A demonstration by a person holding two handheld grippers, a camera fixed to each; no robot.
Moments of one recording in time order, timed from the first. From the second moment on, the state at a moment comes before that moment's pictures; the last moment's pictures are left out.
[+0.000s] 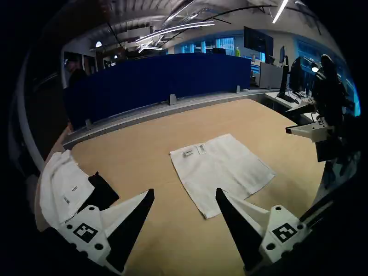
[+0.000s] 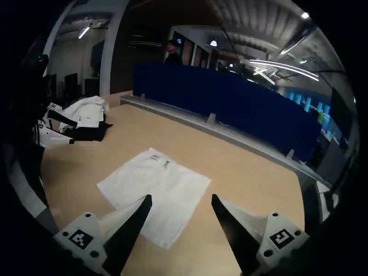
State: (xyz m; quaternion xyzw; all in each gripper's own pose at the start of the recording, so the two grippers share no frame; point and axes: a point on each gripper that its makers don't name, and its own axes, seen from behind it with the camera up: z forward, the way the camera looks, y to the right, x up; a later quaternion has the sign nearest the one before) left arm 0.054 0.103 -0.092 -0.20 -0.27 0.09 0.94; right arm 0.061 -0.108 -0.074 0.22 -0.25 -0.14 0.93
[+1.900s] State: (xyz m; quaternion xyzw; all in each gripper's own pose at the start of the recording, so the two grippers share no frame) left arm -0.125 0.173 -0.108 -0.28 -0.46 0.10 0.83; right arm -0.133 -0.093 -0.114 0.28 -0.44 -0.13 0.84
